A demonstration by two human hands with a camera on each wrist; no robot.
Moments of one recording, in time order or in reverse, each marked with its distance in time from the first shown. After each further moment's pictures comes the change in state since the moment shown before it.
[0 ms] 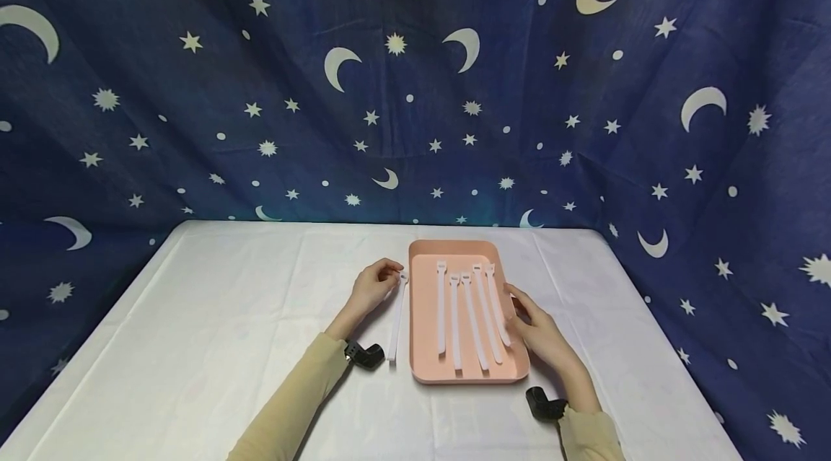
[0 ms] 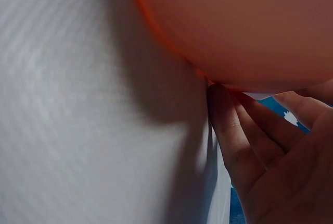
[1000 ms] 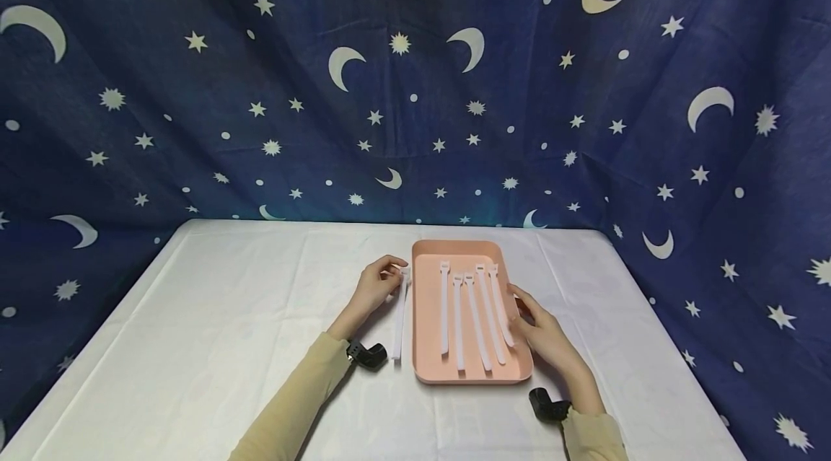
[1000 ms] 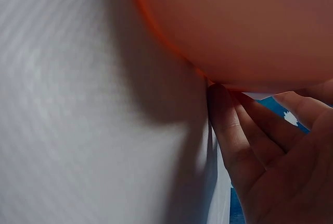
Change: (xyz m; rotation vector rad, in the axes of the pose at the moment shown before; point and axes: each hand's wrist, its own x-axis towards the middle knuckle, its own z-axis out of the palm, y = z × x) left_hand -0.001 0.005 -0.003 -0.158 -0.018 -0.006; right_hand -0.001 -0.001 0.000 -0.012 -0.008 -0.005
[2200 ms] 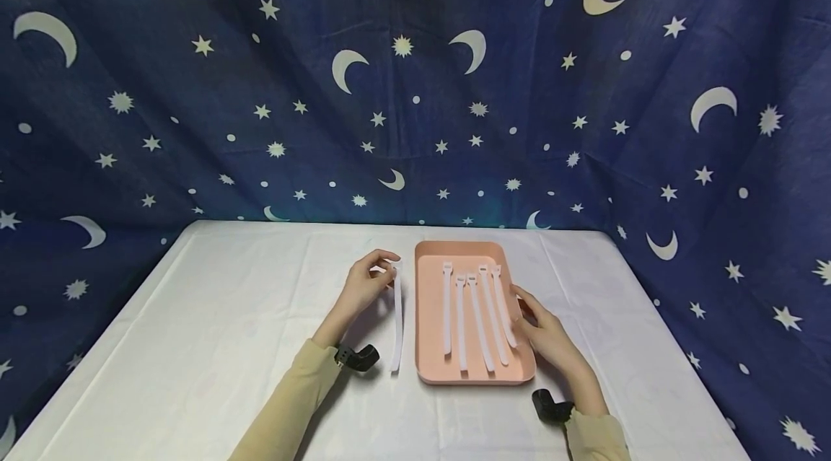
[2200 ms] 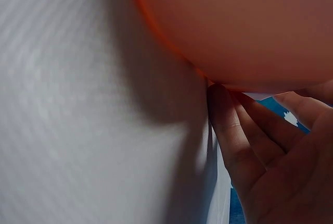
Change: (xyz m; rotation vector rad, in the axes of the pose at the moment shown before) left_hand -0.017 0.027 -0.027 -0.064 0.019 0.021; right_hand 0.000 0.001 -0.001 -0.006 0.007 -0.022
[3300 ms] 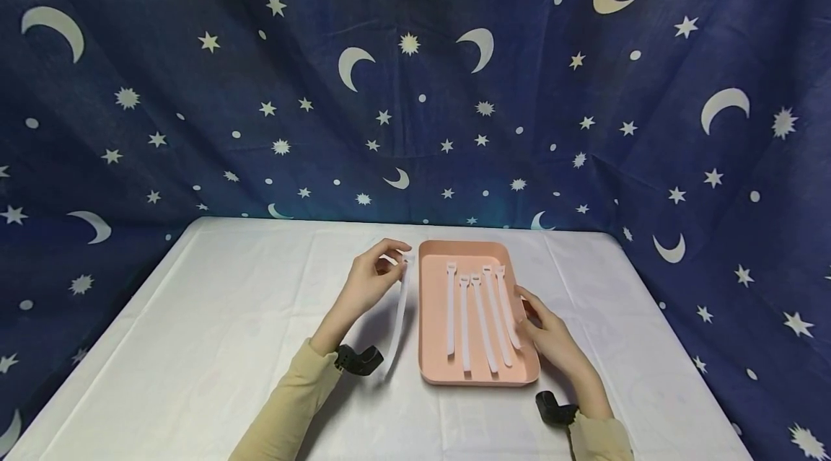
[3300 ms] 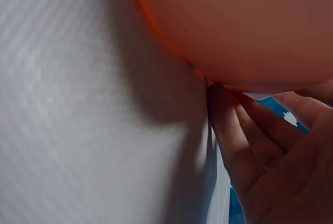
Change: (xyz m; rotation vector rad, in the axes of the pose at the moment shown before) left_hand -0.017 0.049 -0.009 0.067 -0.003 0.184; right_hand 0.000 -0.001 -0.001 -0.046 0.003 -0.018
